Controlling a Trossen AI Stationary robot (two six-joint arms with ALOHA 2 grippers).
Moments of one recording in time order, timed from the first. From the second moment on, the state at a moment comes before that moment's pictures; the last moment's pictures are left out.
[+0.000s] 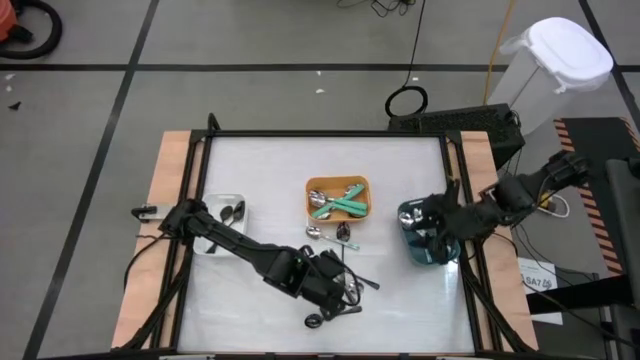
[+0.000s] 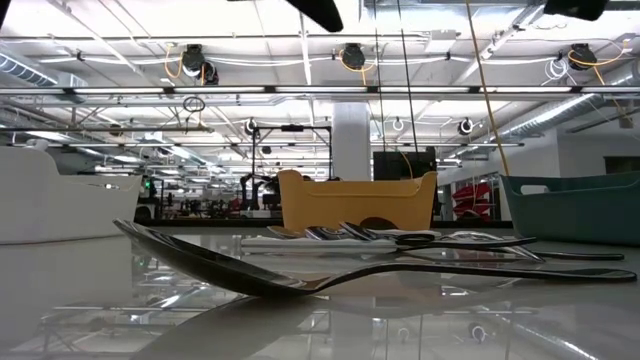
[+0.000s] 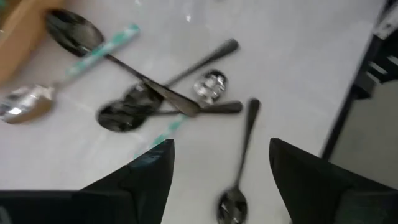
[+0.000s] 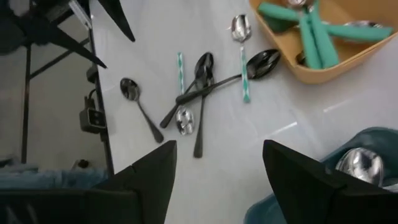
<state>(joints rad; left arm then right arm) -0.46 2.10 2.02 -1.03 -0.25 -0.96 0.49 0.93 1.08 -1.02 0.23 0.89</state>
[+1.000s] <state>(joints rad) -0.54 2.27 2.02 -0.86 -0.17 -0.68 0.77 1.04 1.06 -0.96 0.37 1.12</state>
